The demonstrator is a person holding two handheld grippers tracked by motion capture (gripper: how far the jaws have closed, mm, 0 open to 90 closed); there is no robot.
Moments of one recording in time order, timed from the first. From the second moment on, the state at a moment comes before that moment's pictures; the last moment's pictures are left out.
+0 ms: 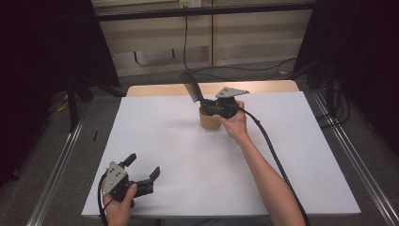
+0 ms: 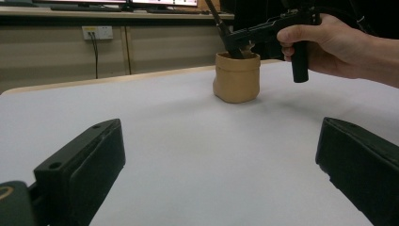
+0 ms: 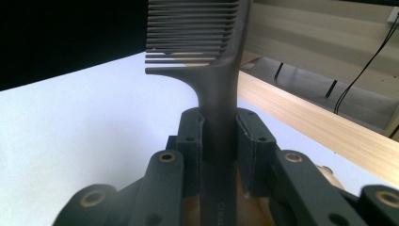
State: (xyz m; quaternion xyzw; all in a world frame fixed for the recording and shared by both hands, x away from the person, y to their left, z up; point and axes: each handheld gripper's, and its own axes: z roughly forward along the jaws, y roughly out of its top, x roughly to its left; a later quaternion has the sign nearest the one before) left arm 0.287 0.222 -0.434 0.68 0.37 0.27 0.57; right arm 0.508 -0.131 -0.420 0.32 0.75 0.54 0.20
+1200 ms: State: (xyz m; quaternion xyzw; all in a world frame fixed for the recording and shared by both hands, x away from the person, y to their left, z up) left arm 0.288 0.221 -0.434 0.68 0.37 0.27 0.57; right arm 0.492 -0.130 -0.406 0.33 0.75 0.54 0.21
